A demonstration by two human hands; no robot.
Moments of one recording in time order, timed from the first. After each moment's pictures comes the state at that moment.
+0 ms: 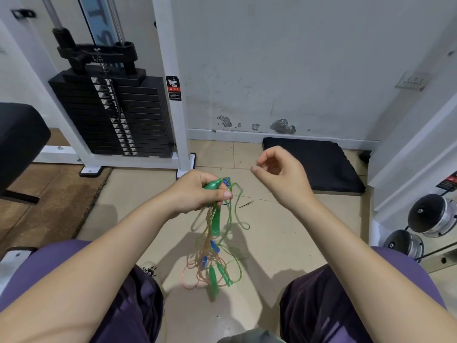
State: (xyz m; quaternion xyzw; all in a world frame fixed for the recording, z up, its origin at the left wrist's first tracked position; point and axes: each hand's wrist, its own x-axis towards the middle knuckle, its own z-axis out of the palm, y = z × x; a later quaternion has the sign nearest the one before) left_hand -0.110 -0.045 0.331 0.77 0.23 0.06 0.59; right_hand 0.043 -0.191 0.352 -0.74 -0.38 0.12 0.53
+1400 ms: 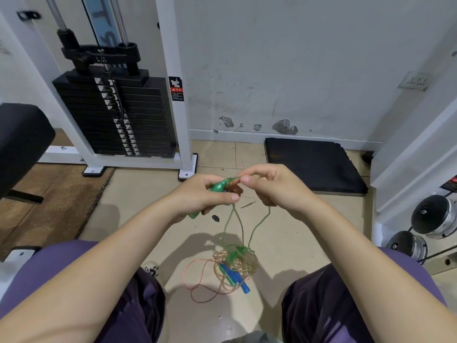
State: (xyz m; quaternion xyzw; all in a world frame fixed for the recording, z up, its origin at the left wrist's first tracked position) left_hand -0.113 -0.047 0.326 0.75 0.20 0.06 0.63; right_hand 0.037 -0.192 0.358 -0.66 -0.43 0.36 0.49
